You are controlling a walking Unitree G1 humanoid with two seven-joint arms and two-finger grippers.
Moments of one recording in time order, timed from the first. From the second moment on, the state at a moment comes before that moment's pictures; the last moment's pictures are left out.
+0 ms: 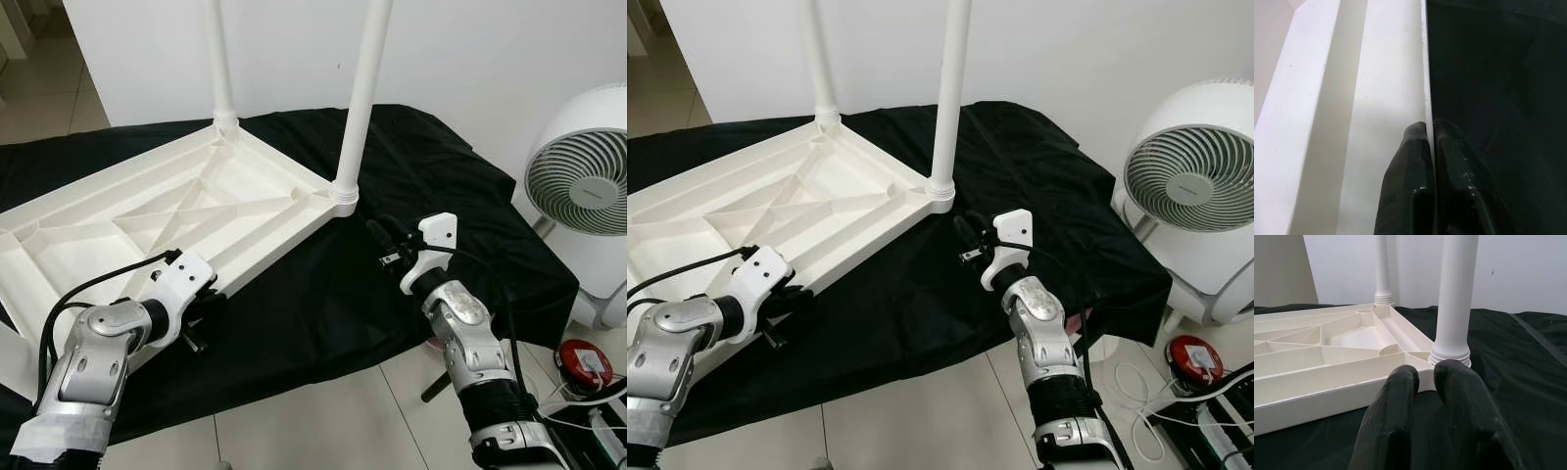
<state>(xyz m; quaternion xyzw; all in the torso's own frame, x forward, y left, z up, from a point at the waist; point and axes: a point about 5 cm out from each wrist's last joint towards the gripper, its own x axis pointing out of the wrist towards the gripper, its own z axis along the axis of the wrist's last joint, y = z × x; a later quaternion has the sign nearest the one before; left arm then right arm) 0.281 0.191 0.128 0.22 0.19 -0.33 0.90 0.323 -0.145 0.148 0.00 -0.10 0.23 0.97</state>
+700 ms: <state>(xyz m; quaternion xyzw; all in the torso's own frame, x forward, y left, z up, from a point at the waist) 0.313 0.168 0.124 0.18 0.20 -0.35 0.90 0.321 -0.152 0.146 0.00 -0.10 0.19 0.98</state>
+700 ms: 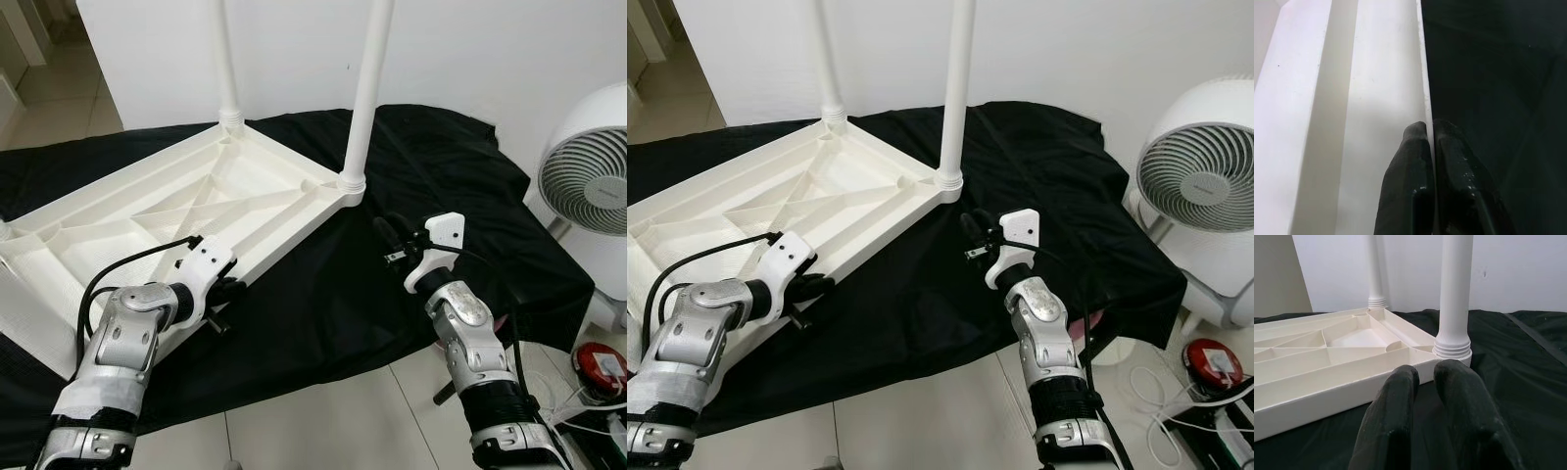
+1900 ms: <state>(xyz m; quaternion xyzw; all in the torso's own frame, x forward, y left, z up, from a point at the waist) 0.310 0.154 0.160 0.15 0.02 -0.29 0.94 0.326 -0.152 0.151 0.00 -0.11 0.19 0.98</state>
